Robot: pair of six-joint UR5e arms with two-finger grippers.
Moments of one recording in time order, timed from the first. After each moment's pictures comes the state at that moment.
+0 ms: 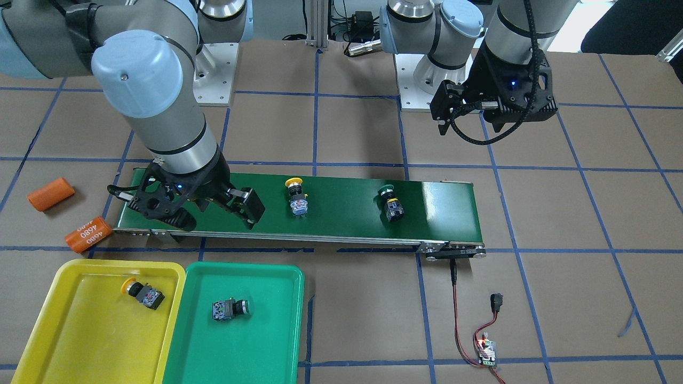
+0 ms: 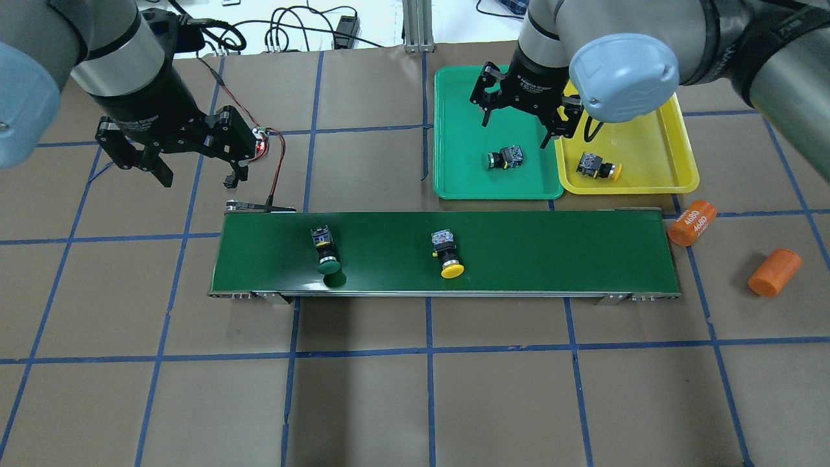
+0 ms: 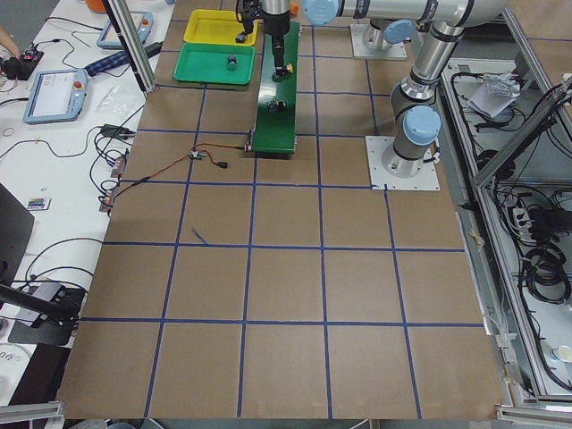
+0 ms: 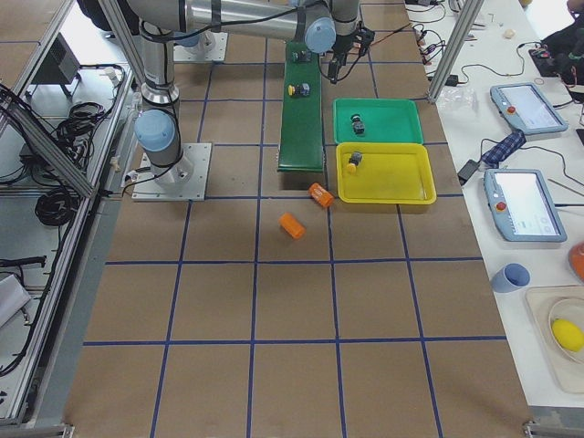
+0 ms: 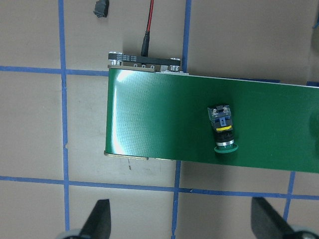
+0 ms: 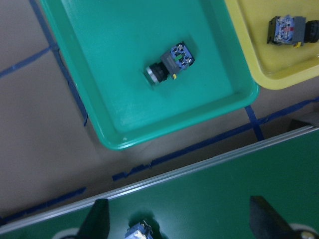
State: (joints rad) left arm -1.56 -1.54 -1.58 -1.63 1.60 -0.05; right arm 1.72 -1.32 1.53 -1.83 -1.49 0.47
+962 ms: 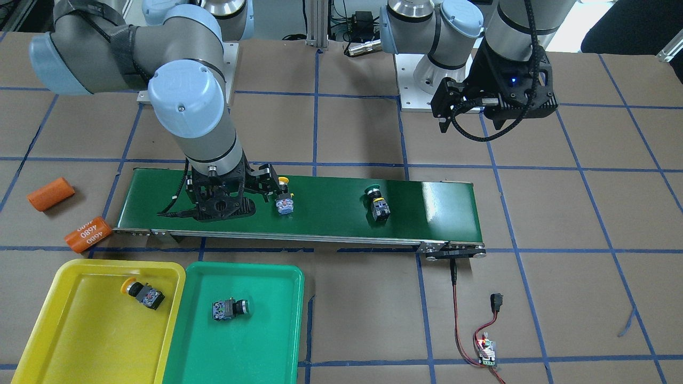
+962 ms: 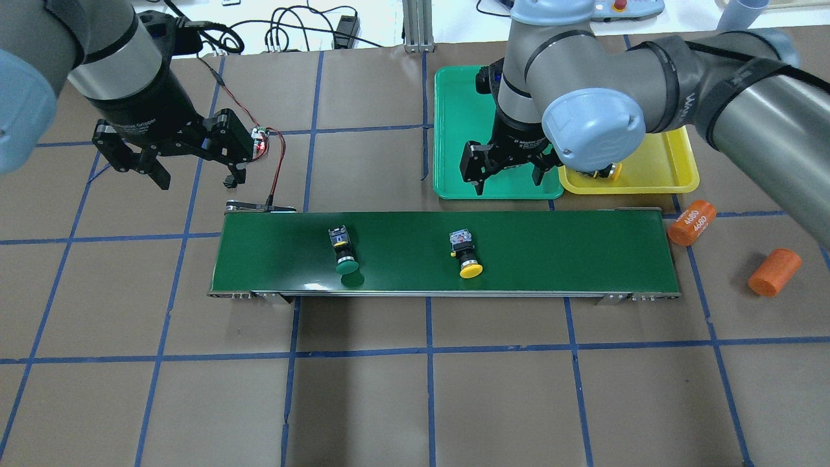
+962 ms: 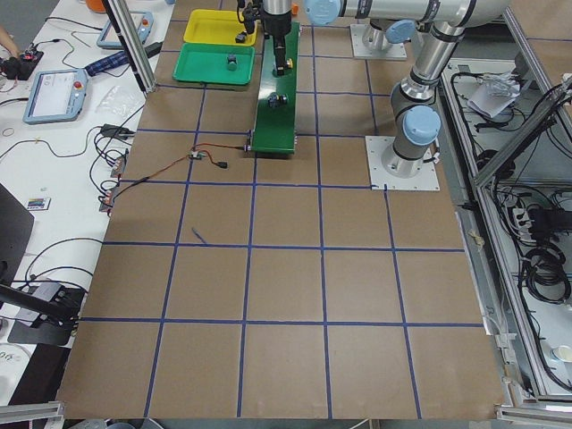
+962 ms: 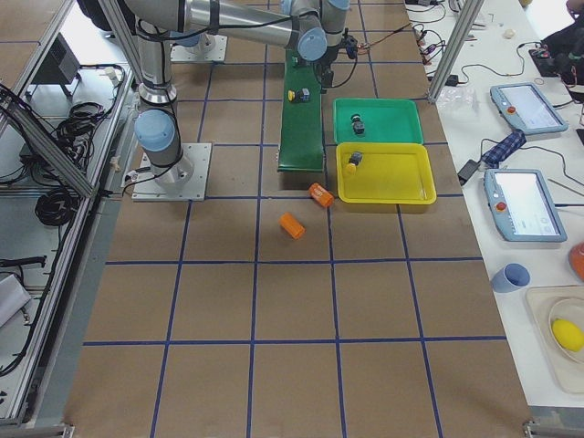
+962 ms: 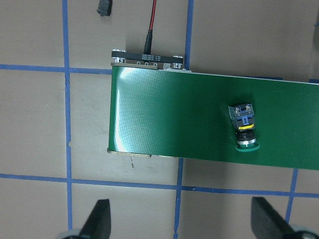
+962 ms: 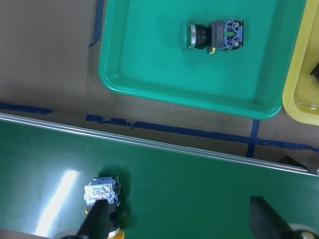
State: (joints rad) left arm -1.55 -1.53 -1.59 -1.63 1.61 -0.05; right arm 1.75 -1.31 1.66 -1.83 -1.53 0.03
